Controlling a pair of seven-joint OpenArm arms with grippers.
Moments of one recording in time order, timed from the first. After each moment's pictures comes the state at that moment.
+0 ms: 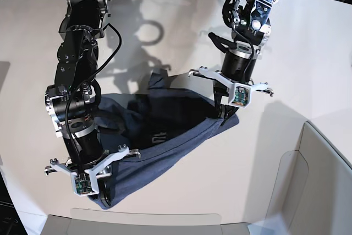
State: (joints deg) left arm 8.2 -13.9 17.2 115.9 -6.5 11.3 19.3; right arm 21.2 0.9 -0.6 114.8 -2.6 13.8 -44.2
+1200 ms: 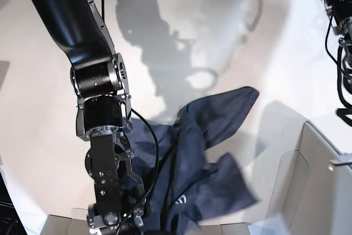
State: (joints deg) left arm -18.0 -36.5 -19.7 117.6 -6.1 -5.4 24.3; right arm 59.1 -8.4 -9.0 79.7 -7.2 8.6 -35.4
